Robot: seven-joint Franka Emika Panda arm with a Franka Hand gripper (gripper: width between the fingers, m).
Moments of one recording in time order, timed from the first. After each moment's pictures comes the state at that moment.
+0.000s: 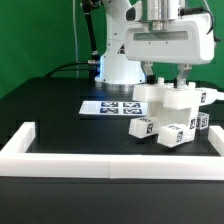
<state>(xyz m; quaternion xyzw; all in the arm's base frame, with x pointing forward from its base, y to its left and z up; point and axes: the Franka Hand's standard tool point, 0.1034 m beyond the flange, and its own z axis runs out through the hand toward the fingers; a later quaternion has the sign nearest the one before) 0.493 0.050 0.100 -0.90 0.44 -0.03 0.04</state>
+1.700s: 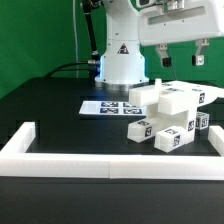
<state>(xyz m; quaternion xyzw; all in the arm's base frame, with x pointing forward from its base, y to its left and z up) 0.469 0.088 0.140 -0.90 0.43 -0.05 0.08</state>
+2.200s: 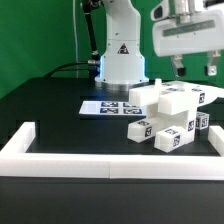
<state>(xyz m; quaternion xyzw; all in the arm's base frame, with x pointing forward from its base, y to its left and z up) 0.442 0.140 0.110 -0.87 0.48 -0.03 0.09</state>
